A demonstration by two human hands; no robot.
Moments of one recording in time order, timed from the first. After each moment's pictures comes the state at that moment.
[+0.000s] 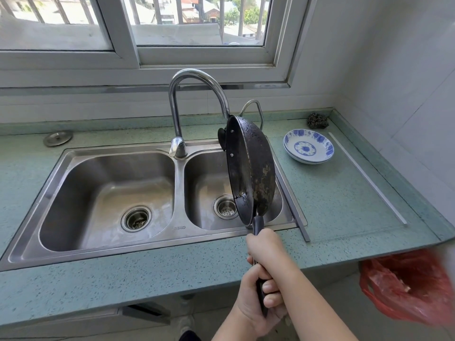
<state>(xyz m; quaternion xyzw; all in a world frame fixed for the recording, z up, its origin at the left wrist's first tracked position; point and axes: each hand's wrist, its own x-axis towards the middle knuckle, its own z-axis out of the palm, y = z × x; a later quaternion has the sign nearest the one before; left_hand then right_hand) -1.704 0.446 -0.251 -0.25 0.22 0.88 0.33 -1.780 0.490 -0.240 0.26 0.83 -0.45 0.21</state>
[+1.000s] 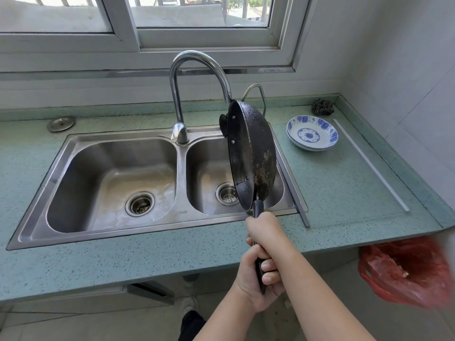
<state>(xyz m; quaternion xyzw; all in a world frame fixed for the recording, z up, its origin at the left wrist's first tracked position) -1.705 0.447 -0.251 -0.25 0.23 0.88 0.33 -1.783 0.492 -0.243 0.25 0.83 -0.45 0.21</state>
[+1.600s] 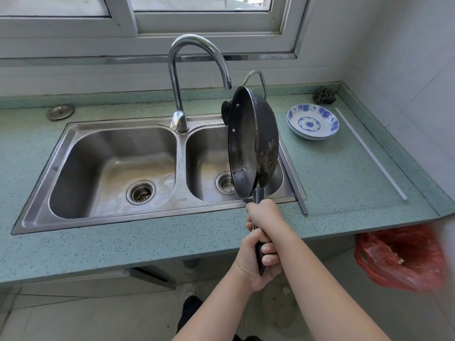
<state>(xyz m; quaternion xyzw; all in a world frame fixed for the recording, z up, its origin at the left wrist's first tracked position) -1.709 0.450 -0.253 -0.24 0.26 0.87 0.33 -1.785 0.497 -0.256 0.29 0.78 -0.52 0.21</state>
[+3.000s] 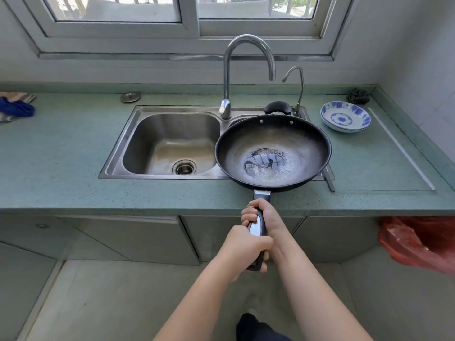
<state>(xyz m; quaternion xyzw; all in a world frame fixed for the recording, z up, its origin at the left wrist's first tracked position) -1.590 0.368 -0.210 -0.21 0.69 0.64 0.26 -1.658 0.436 -0.248 0.27 0.28 -0.85 0.36</state>
